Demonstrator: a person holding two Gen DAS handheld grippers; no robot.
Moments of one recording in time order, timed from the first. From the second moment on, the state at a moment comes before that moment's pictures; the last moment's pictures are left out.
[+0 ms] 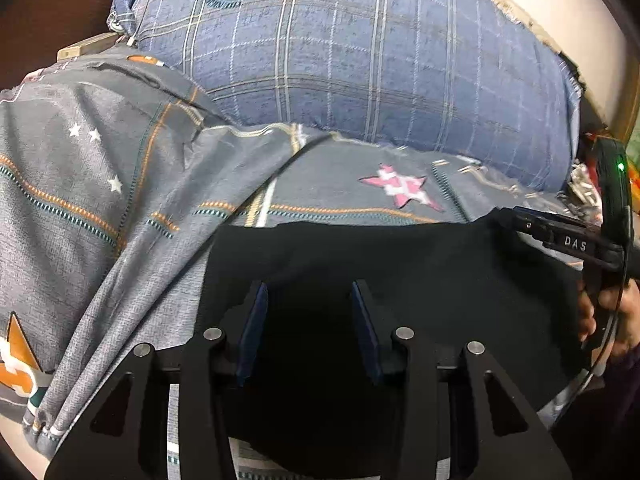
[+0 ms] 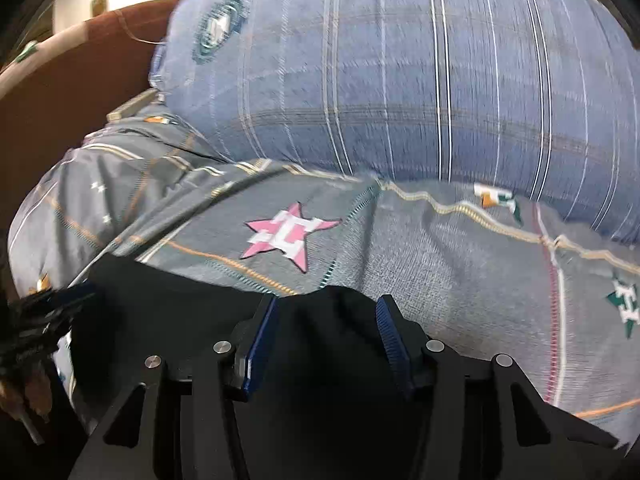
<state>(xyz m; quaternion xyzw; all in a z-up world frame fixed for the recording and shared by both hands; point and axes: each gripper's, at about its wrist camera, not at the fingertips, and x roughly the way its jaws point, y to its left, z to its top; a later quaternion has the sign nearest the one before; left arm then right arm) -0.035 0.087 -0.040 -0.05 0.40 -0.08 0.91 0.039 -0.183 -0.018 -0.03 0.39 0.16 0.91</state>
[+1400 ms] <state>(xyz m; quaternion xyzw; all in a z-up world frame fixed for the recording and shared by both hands) -0.070 0.022 -0.023 0.09 0.30 -0.13 0.94 -0.100 -0.335 -0.018 0.16 0.32 -0.01 0.93</state>
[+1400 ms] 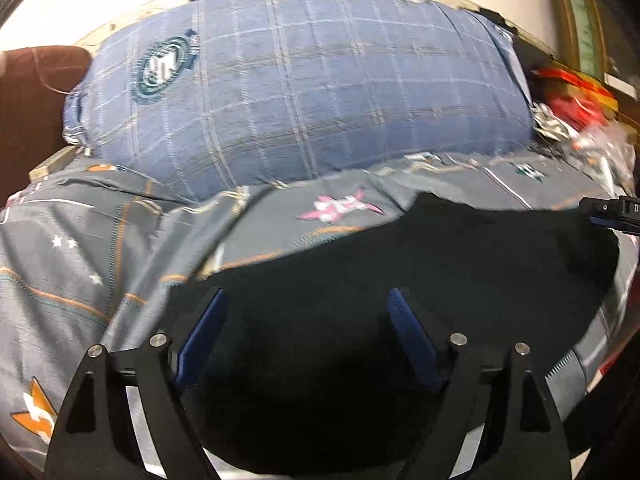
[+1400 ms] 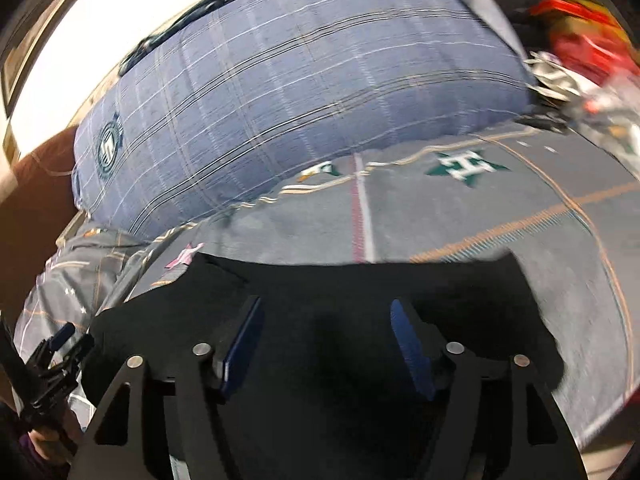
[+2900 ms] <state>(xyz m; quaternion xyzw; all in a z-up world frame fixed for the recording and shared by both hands) -0.105 -0.193 0.051 0.21 0.26 -0.25 0.91 -0.147 -0.381 0.007 0.15 0.26 -0.11 0.95</state>
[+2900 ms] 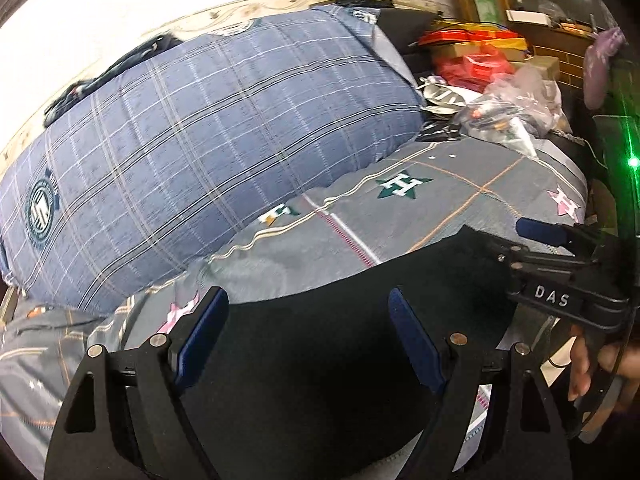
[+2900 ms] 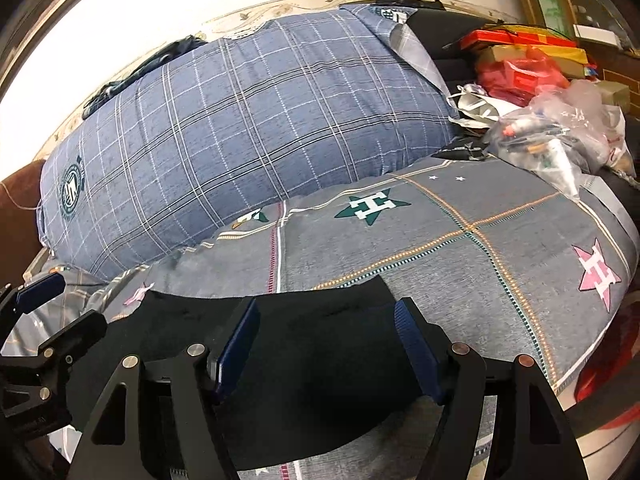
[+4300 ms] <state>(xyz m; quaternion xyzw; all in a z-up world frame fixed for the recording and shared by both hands) -0.035 -0.290 -0.004 0.27 0.37 -0.42 0.78 -0.174 -0.488 -0.078 0.52 0.28 -0.02 0.81</state>
